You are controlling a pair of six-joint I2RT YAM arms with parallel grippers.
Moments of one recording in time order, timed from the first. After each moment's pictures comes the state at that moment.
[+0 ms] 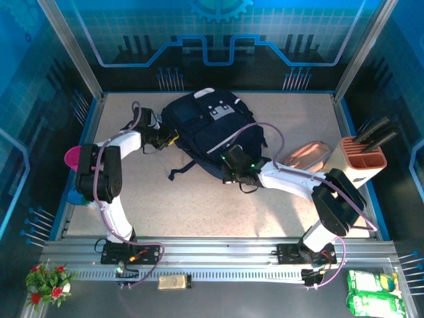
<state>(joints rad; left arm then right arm) 0.00 1.89 1.20 -0.20 0.54 -0.78 0.78 1.62 1.01 -0.39 0.13 0.59</state>
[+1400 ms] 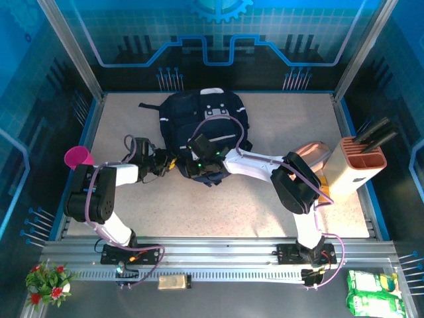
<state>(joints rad) -0.04 1.64 0.65 0.20 0.55 -1.19 0.87 1.99 1.44 -0.42 -0.13 0.57</state>
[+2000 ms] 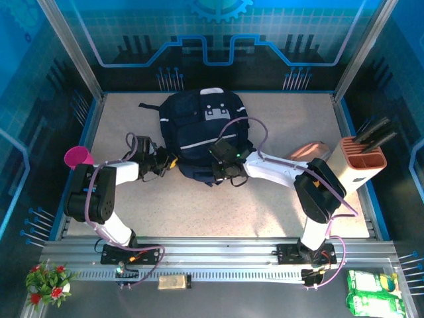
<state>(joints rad) -0.04 1.64 0.68 0.12 0.54 -1.12 0.78 1.77 1.20 -0.59 0.15 0.57</state>
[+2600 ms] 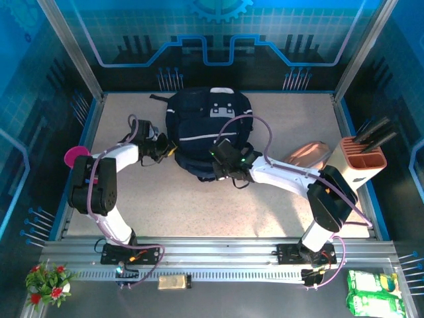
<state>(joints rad) -0.03 1.73 0.98 -0.15 0.53 -0.87 0.84 1.66 1.17 -0.51 0.23 0.47</state>
